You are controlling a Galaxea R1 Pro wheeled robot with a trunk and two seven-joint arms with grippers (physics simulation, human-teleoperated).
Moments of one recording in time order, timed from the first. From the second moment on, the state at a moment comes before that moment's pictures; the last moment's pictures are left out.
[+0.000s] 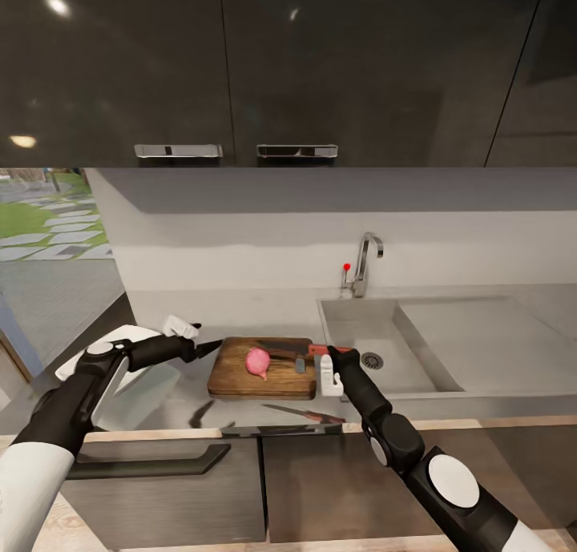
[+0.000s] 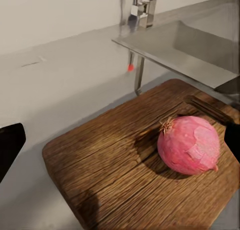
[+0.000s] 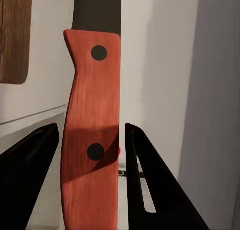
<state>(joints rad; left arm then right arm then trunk) -0.71 0.28 -0.08 -1.05 0.10 0.32 -0.85 -0.49 -0.22 0.64 -1.35 1.24 0.19 0.03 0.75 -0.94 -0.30</state>
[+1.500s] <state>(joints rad) -0.71 0.29 -0.10 -1.05 0.10 0.33 -0.85 -0.53 -0.11 0.64 -1.32 1.24 0.20 0.03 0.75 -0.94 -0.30</state>
